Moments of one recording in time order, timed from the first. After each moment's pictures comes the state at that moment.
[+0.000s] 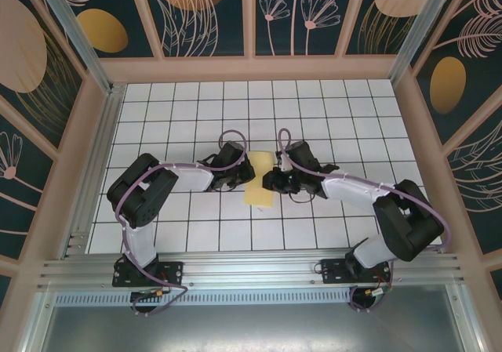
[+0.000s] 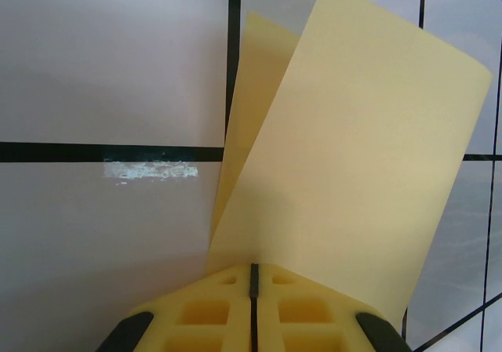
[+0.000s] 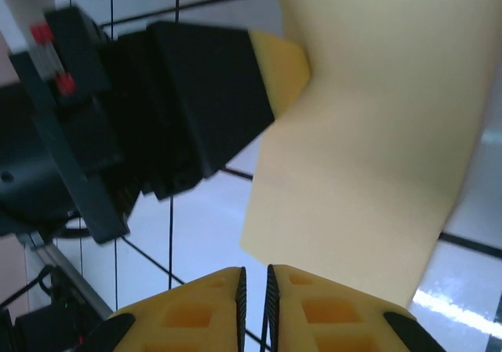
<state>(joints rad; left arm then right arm) -0.69 1.89 0.93 0.10 0.15 -0.94 0.63 1.48 0.74 -0.12 -0.43 0.73</state>
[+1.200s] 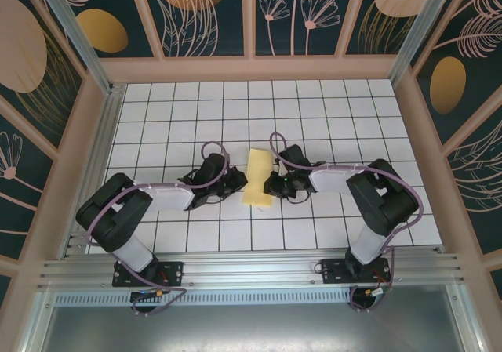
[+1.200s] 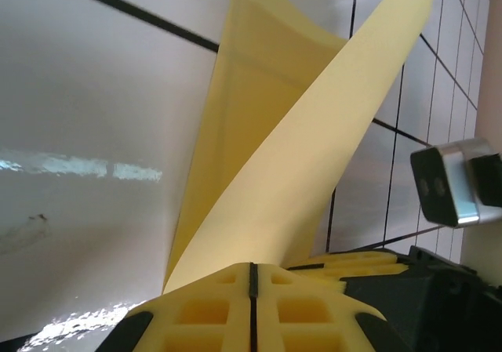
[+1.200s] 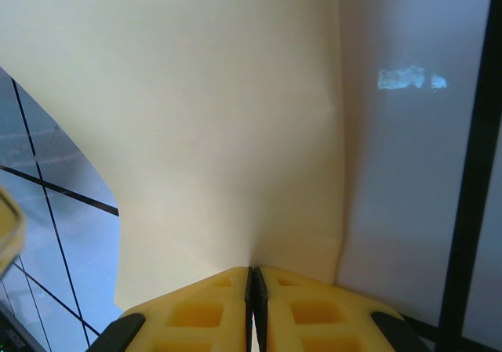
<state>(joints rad) -0.71 1.64 0.63 0.31 0.20 -1.14 0.62 1.70 0.77 -0.13 -0.41 0.76</state>
